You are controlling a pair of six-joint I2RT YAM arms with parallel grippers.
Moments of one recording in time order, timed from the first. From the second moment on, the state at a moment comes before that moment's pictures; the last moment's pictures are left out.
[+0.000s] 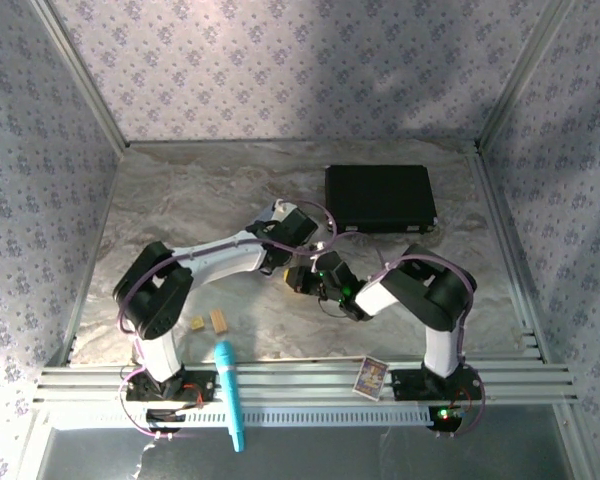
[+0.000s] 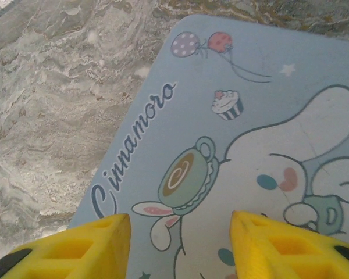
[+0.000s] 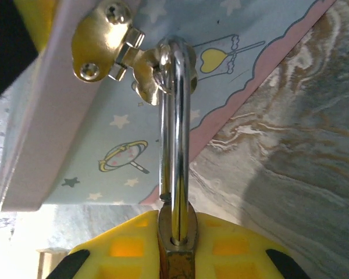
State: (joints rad) left arm -0.85 1.77 1.17 -0.49 -0.70 -0.36; right arm 0.85 1.89 0.59 0.83 -0.14 0.97
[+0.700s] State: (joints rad) left arm -0.85 1.70 1.04 -0.32 -0.65 -0.34; right arm 0.77 1.99 0.59 1.04 -0.30 1.10
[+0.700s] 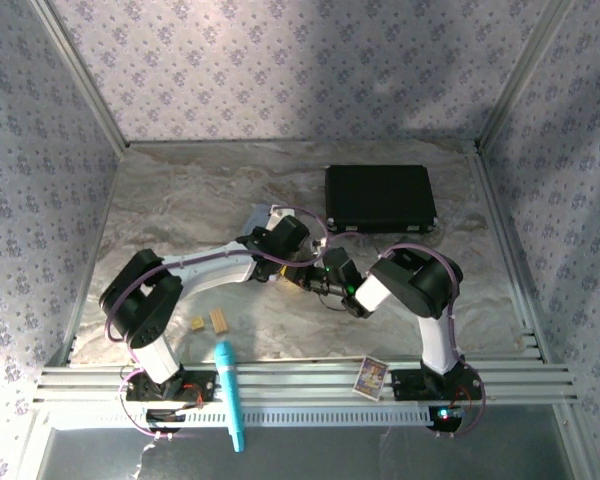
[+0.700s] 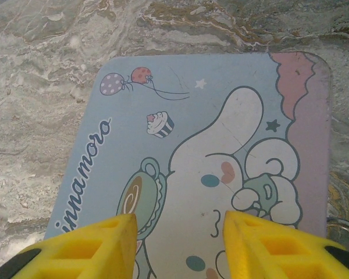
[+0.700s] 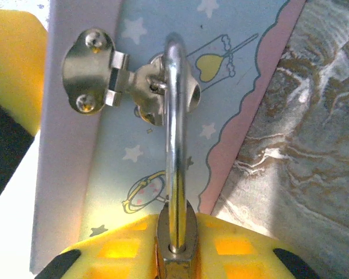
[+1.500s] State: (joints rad) left arm -0.86 1.70 1.05 -0.35 -0.64 -0.36; right arm 0.78 1.98 0.47 1.19 -0.30 1.11
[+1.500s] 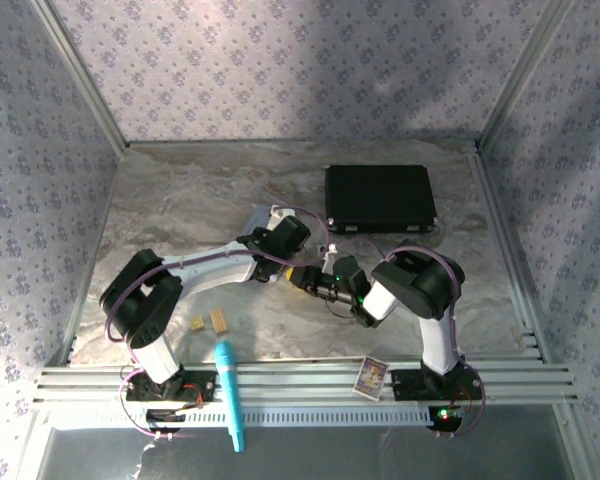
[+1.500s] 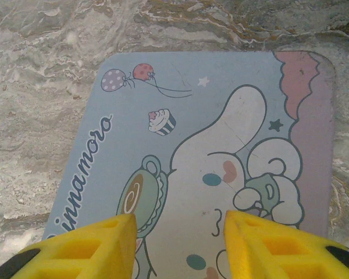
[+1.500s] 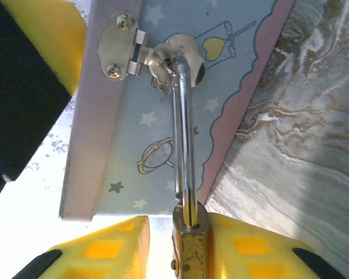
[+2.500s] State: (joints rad) left arm -0.94 1.71 1.02 -0.27 -0.71 -0.33; right arm 0.71 2.02 0.53 1.21 -0.26 1.20
